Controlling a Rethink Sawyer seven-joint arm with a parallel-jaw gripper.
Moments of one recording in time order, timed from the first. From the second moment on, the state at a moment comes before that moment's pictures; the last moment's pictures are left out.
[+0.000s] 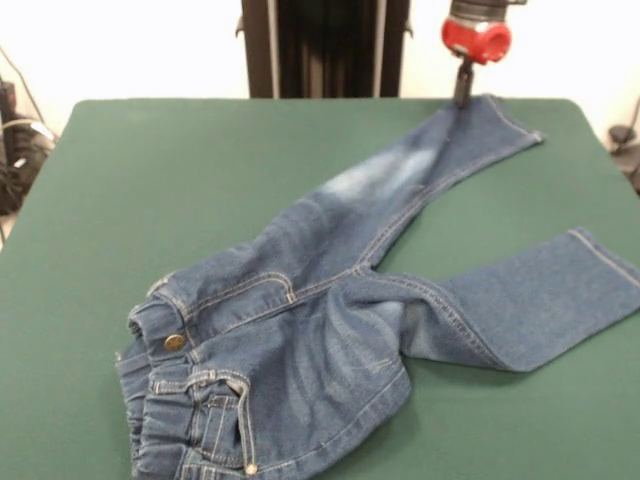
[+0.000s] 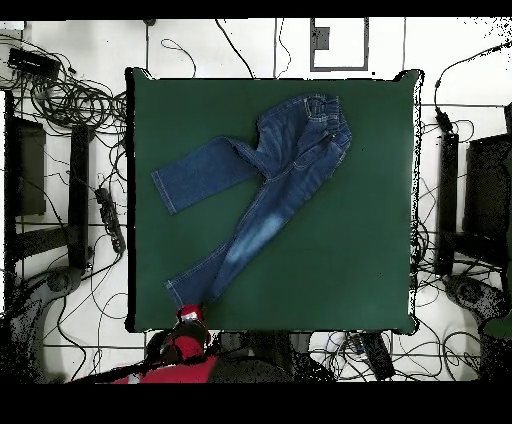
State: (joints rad) arm 0.07 -0.46 0.18 2.56 0.40 -0.76 2.78
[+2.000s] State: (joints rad) arm 0.01 -0.51 0.18 2.56 0.19 -0.64 3.12
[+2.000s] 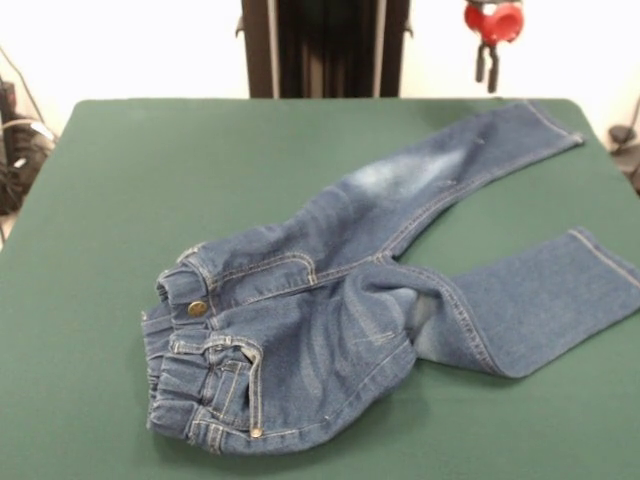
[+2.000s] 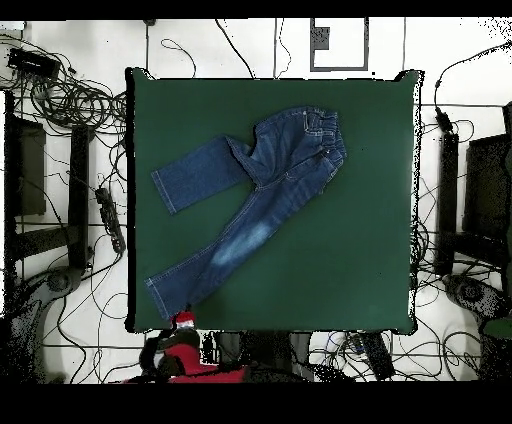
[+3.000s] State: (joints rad) arm -0.34 -0.90 0.16 2.49 -0.22 -0.05 3.12
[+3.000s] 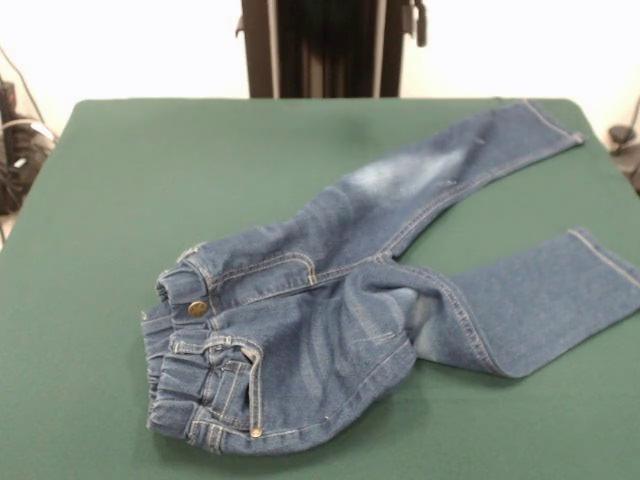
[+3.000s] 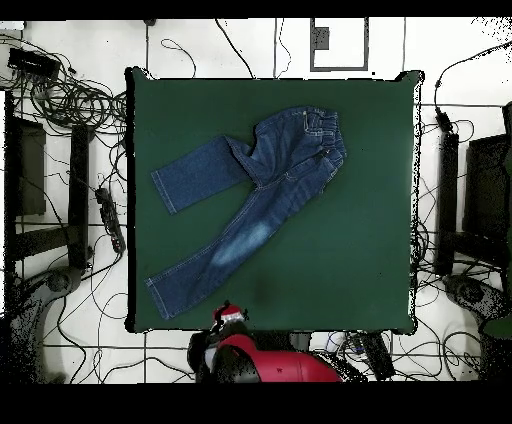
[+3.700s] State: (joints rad) arm -0.31 -1.00 0.20 2.26 -0.22 0.13 3.12
